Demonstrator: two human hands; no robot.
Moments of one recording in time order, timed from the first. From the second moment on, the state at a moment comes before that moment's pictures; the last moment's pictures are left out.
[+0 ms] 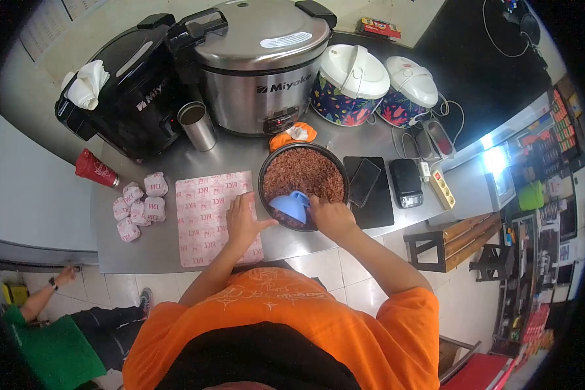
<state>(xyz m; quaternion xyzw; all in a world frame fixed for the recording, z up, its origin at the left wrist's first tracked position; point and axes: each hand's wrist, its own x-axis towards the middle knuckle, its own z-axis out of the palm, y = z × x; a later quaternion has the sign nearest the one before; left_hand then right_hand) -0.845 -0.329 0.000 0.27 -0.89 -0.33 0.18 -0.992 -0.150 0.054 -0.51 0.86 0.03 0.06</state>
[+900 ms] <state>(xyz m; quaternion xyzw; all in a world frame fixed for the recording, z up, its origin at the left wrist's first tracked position) -0.709 -0.381 -0.037 0.19 -0.95 -0.24 0.11 -0.997 -0.173 0.076 -0.26 0.71 -0.36 0.54</state>
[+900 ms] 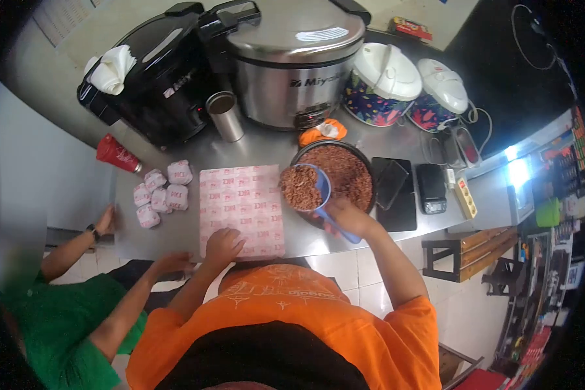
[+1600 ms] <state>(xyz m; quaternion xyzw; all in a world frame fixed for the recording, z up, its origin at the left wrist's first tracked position) -0.619 -0.401 -0.078 0.12 -0.97 -0.20 -0.04 -0.842 -0.292 -0.035 -0.54 0.81 -0.19 0.12</state>
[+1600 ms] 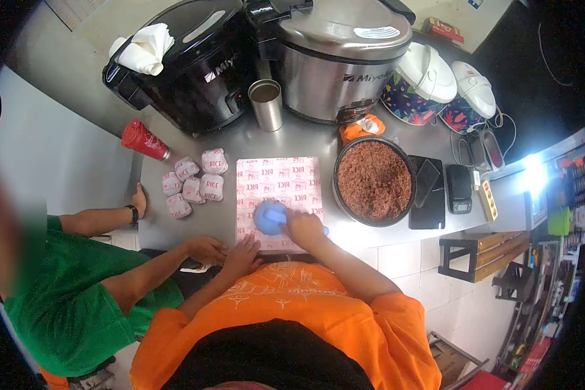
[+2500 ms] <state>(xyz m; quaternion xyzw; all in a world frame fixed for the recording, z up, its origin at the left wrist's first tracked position) -0.642 -0.414 -0.095 0.03 -0.98 -0.20 0.07 -0.904 -0.263 0.041 -0.33 0.90 -0.28 -0.06</state>
